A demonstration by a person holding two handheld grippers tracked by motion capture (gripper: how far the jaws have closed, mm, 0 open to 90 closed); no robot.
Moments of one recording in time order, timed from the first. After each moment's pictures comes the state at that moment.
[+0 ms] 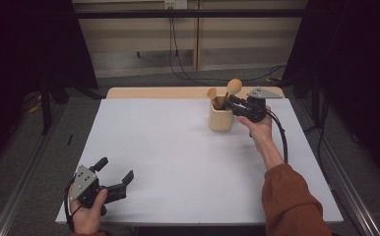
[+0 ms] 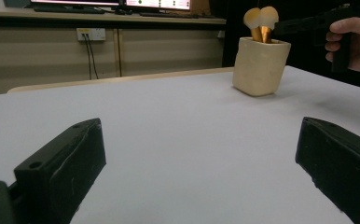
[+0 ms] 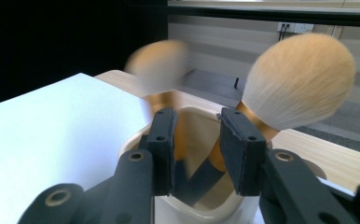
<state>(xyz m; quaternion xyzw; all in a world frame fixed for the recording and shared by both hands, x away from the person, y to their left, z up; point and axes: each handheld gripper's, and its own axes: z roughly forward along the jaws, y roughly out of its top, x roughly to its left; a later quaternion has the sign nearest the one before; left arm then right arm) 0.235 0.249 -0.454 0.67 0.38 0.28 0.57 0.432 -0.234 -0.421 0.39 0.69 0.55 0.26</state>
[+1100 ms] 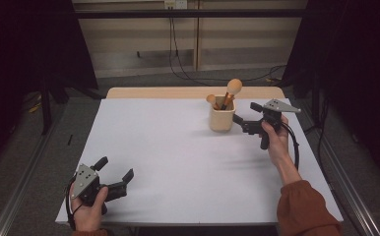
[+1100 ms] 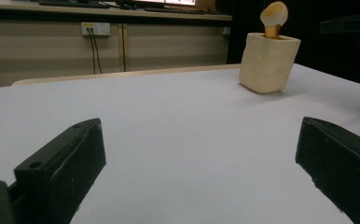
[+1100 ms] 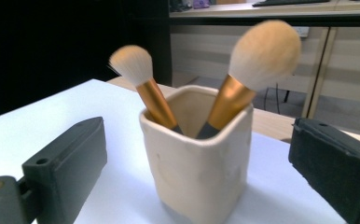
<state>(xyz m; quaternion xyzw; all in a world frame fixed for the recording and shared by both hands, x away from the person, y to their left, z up) 0.240 0.250 -0.458 0.67 0.40 0.28 0.57 0.386 -0.265 -0.427 0.40 0.67 0.57 0.25</state>
